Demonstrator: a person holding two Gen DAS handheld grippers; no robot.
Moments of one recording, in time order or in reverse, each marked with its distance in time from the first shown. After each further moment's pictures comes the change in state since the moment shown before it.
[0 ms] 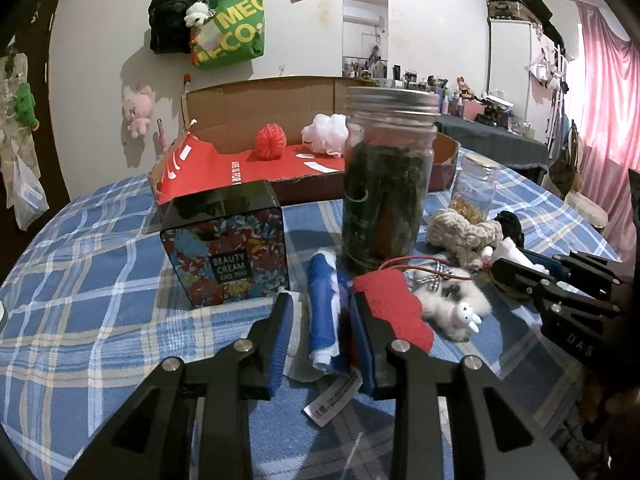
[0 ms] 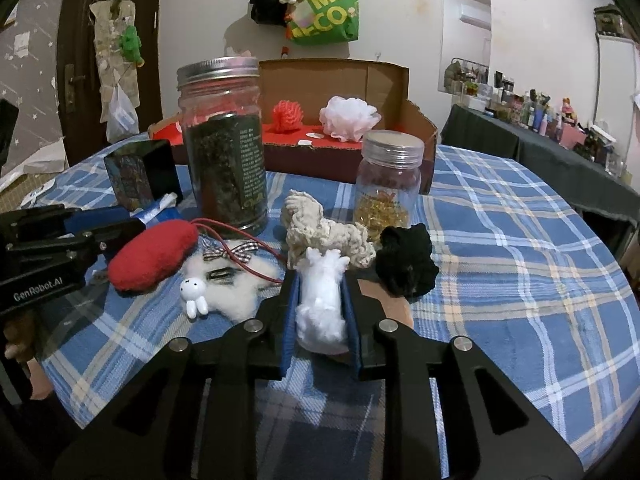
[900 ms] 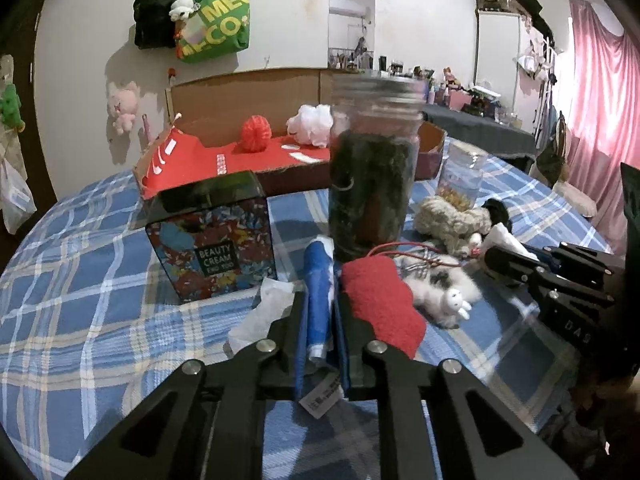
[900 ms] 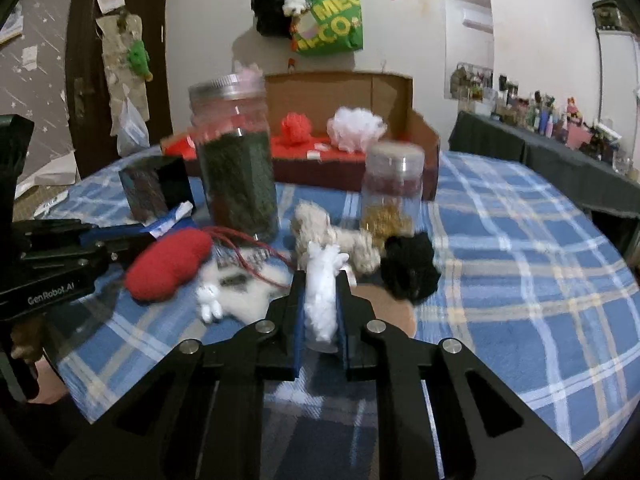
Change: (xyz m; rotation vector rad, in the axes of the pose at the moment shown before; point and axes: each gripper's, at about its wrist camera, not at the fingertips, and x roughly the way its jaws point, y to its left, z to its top) left arm -0.001 0.001 -0.002 0.024 0.034 -0.050; right arm -0.012 -0.002 0.003 0.017 -0.053 0.050
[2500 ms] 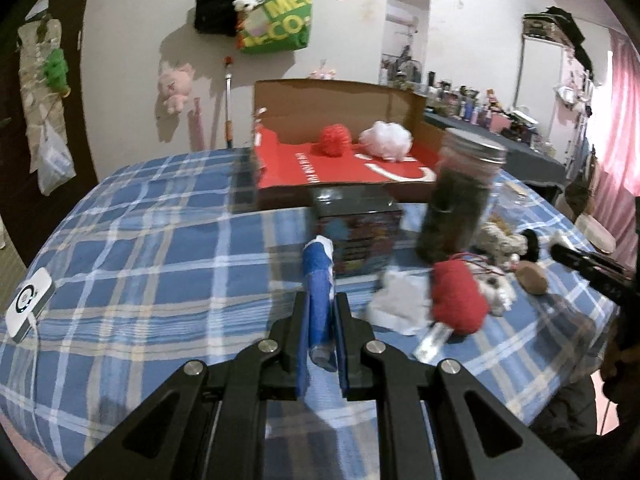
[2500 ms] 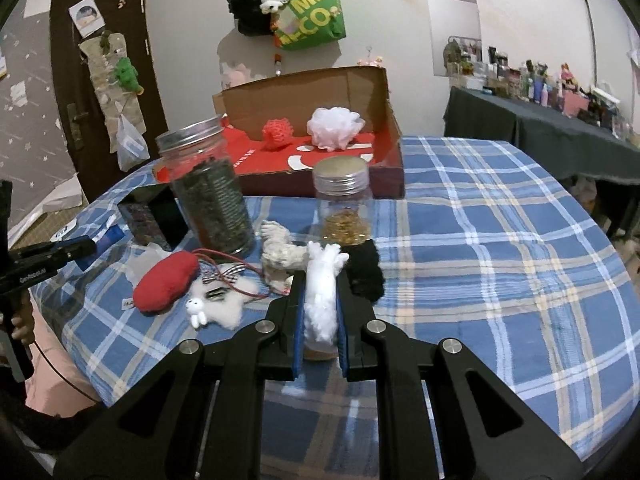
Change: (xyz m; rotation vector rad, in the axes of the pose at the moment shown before) left arm -0.055 0.071 -0.005 -0.133 0.006 0.093; right arm -0.017 -0.048 0.019 0.119 0.073 0.043
